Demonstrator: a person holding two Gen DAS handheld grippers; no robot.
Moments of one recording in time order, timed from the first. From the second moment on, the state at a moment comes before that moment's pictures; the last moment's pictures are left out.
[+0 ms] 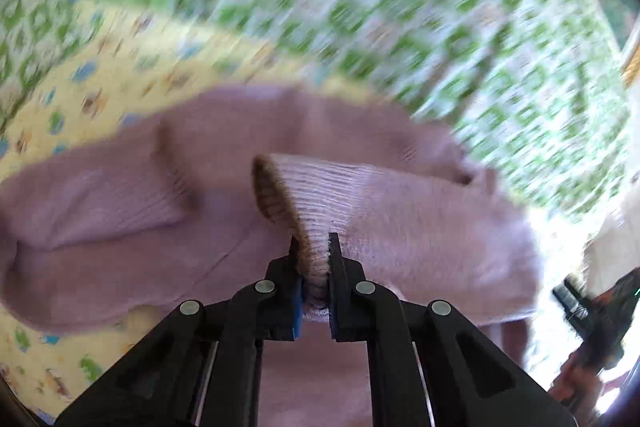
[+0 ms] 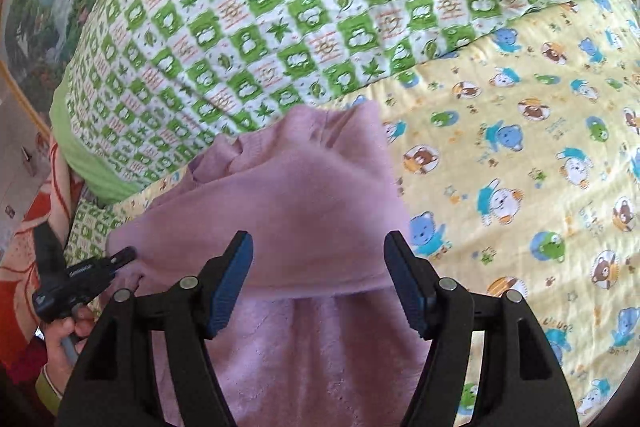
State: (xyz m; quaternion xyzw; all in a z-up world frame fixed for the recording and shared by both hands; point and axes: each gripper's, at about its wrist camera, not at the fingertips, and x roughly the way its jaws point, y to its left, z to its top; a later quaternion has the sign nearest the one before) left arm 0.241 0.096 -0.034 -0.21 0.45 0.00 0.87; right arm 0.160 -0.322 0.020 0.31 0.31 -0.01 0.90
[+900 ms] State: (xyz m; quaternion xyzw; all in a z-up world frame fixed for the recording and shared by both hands) left arm 0.253 0.070 -0.062 -0.21 0.47 -0.04 0.86; right arm 0.254 -0.393 0.006 0.26 0.38 -0.03 0.89
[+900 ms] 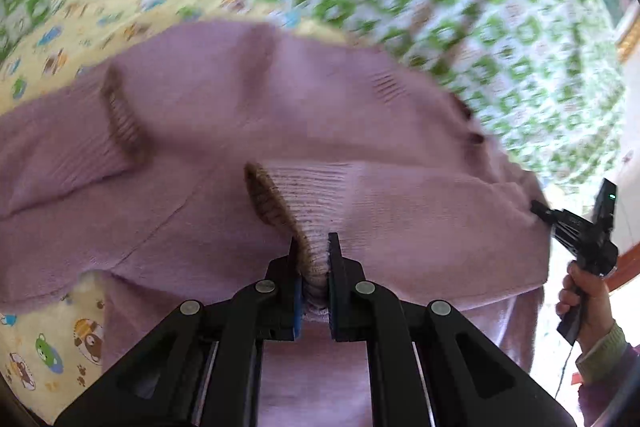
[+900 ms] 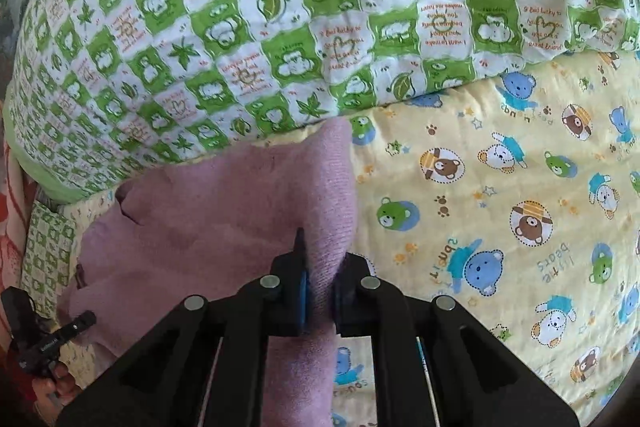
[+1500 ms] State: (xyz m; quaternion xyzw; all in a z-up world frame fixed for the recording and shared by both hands) left arm 0.248 0.085 -0.074 -0.18 0.47 -0.02 0.86; right arm 0.215 -0.331 0.036 0.22 0.32 -0.05 0.92
